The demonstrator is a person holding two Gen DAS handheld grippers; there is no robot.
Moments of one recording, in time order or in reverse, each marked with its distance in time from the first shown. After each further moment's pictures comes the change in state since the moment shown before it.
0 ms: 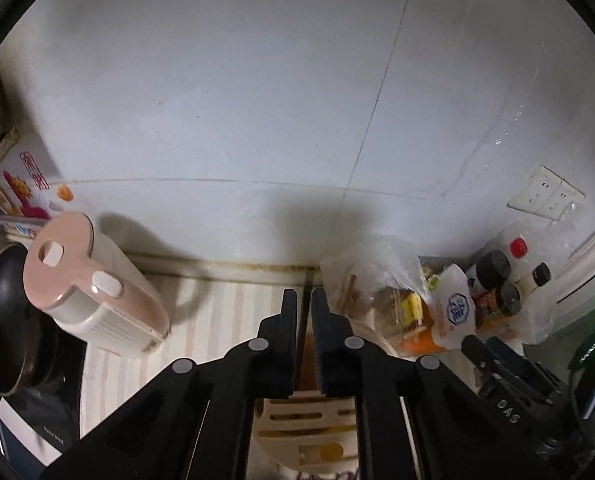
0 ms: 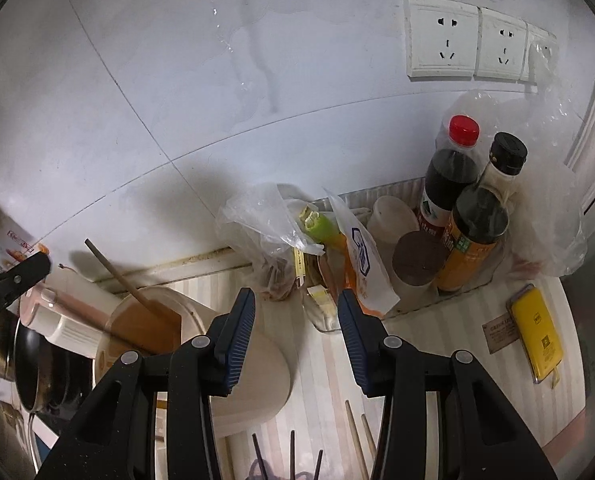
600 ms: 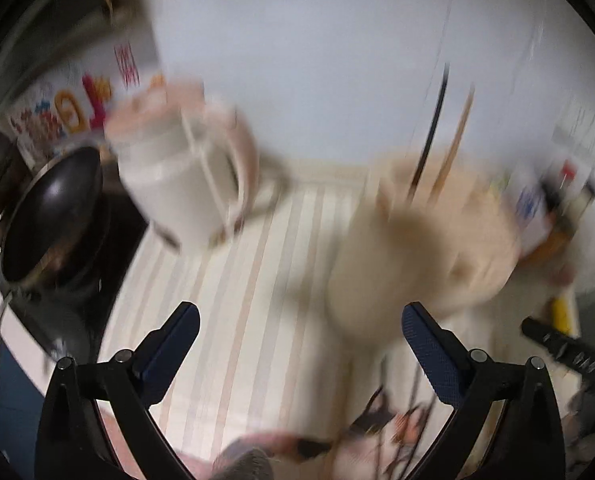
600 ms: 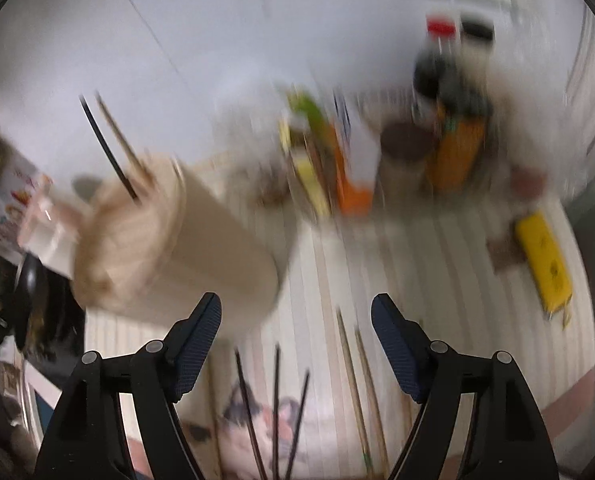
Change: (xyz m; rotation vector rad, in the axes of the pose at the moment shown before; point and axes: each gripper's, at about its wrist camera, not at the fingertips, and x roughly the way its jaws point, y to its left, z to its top) left arm 0.004 0.056 -0.167 -0.060 0.044 0.189; right arm 0.001 -0.024 -0.105 -0.018 0.178 0.032
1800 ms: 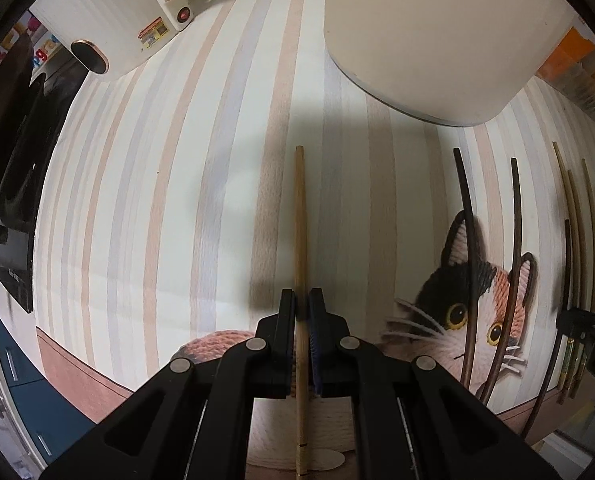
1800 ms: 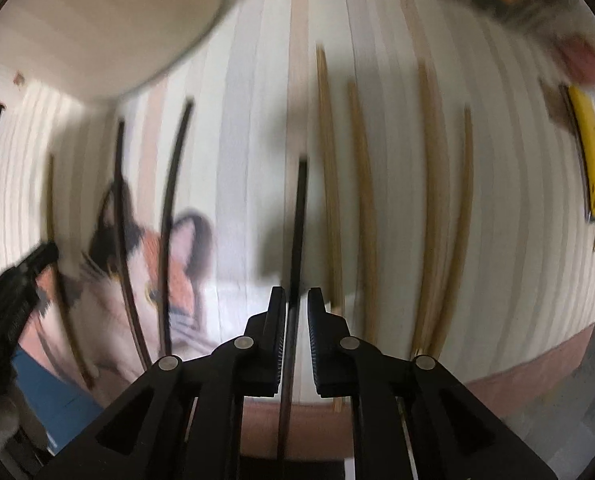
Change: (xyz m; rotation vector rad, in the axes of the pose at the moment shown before) left arm 0.129 -0.020 -0.123 0.110 0.420 0.054; right arm 0.108 -0.024 -0.149 -0.167 0.525 -0.191
